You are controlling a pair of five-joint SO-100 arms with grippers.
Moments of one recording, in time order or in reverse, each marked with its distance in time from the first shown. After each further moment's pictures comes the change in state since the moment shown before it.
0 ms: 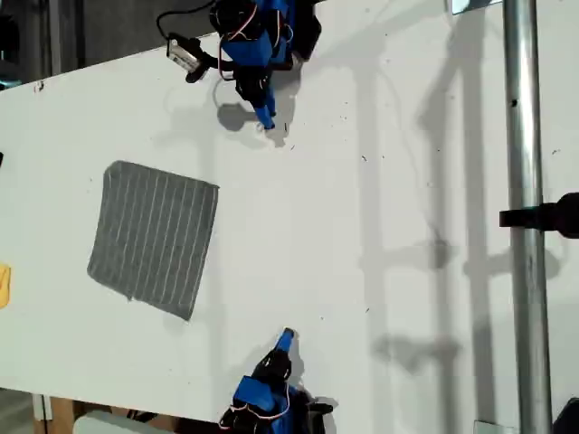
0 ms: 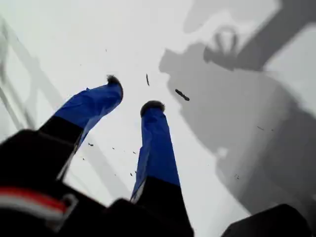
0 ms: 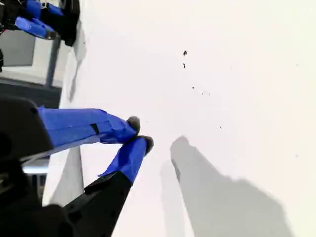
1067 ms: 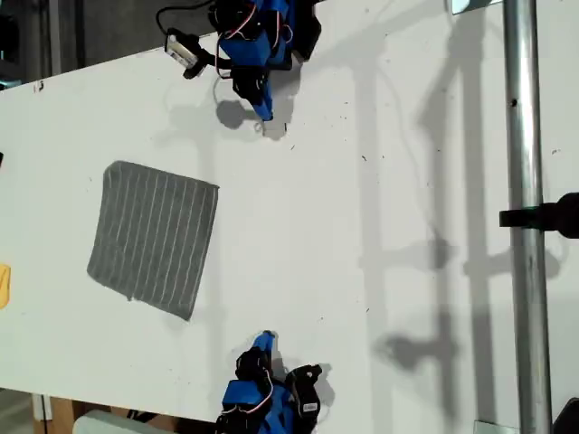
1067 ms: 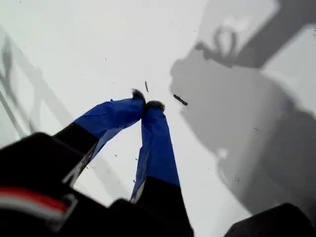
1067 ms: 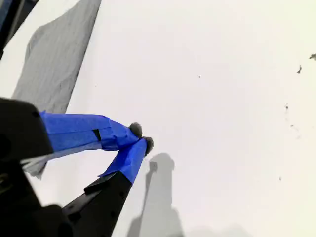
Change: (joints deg) arm 0 -17.4 0.0 -1.4 1.0 -31.0; arm 1 2.4 -0.4 -1.3 0.2 0.6
